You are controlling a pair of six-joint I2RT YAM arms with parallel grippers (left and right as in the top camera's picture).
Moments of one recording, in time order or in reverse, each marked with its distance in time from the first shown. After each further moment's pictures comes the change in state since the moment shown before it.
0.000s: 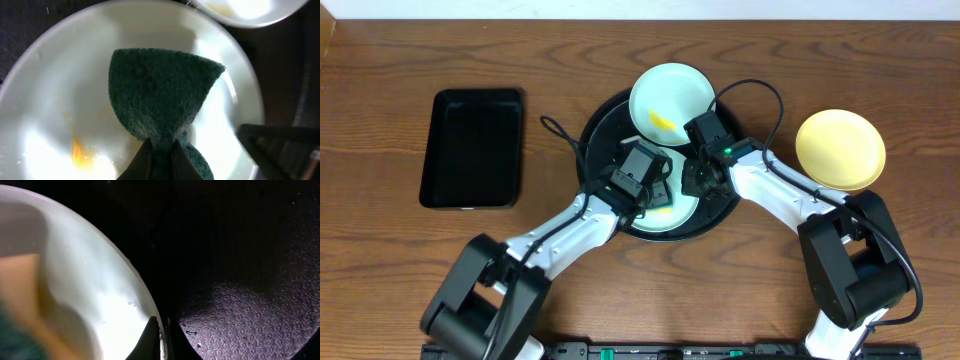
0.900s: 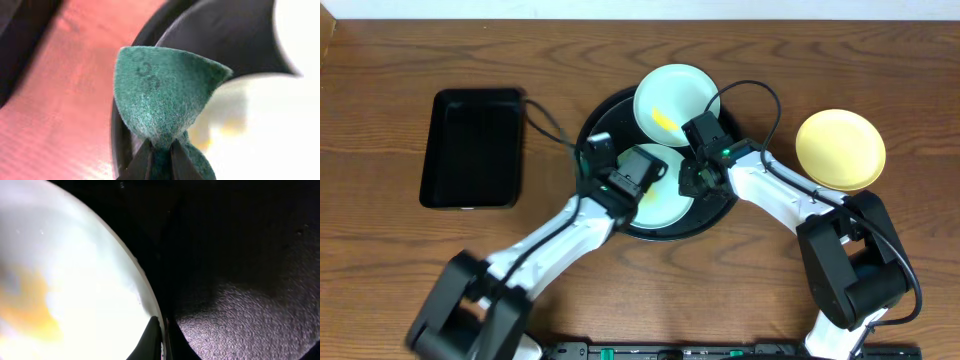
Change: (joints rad) left arm -0.001 -0.119 0.019 -0.220 -0.501 0.027; right arm 0.008 0.001 -0.002 0.013 -0.018 0.006
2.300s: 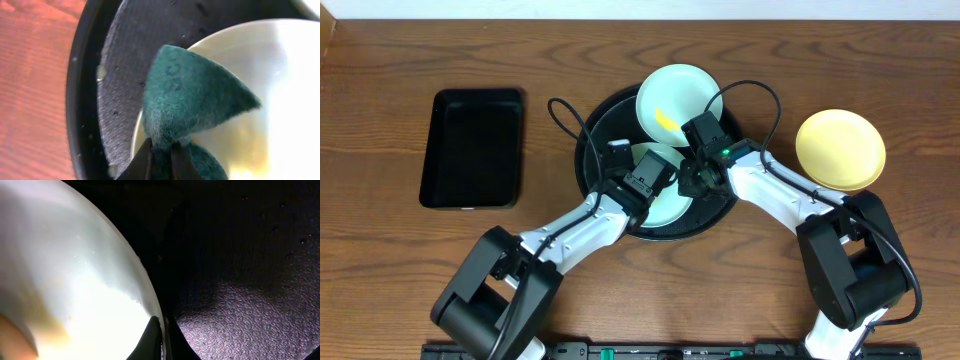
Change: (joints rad) left arm -0.039 0.148 0.010 0.051 0.037 0.077; right arm 0.001 0.000 0.000 0.000 -0.008 0.000
